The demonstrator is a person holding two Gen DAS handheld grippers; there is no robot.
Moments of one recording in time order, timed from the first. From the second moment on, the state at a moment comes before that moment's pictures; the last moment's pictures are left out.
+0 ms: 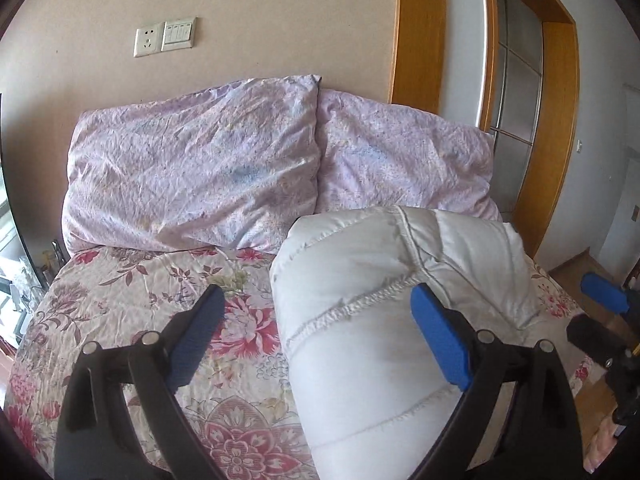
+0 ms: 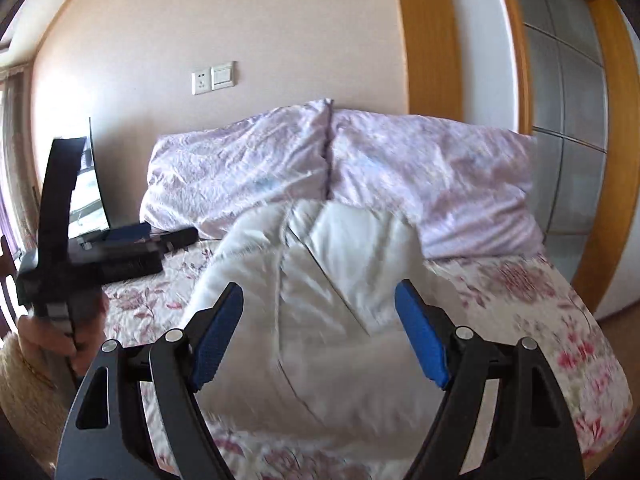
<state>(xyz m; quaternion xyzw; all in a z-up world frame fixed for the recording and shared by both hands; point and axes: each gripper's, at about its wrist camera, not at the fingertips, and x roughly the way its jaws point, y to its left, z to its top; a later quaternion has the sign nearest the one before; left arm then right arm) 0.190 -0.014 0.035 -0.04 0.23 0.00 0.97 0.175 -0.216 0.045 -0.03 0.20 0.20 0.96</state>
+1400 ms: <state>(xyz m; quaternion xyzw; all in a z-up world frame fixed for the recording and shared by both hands) 0.306 -0.066 -0.025 0.01 0.31 0.00 0.95 0.339 -0.239 -0.043 -0.02 0.30 0.14 0.94</state>
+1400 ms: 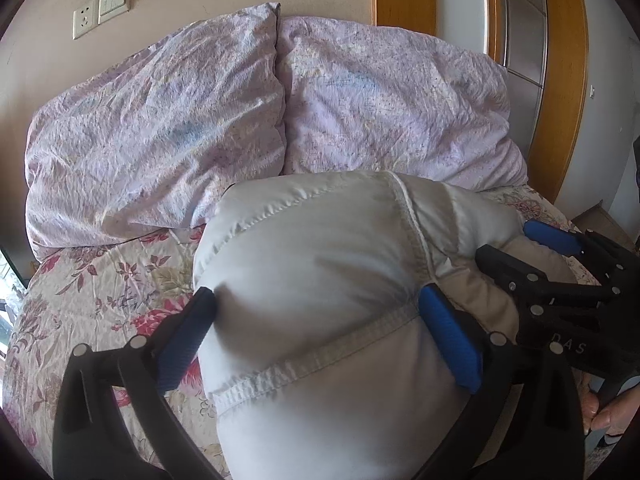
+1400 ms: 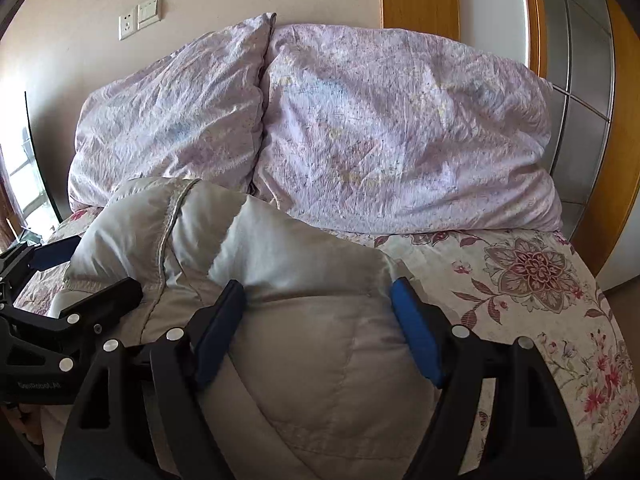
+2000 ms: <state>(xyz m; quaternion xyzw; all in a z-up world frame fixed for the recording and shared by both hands) 0.323 -0.077 -0.050 0.02 0.32 0.01 0.95 0.369 -0.259 -0.083 0.05 0.35 0.18 0.92</state>
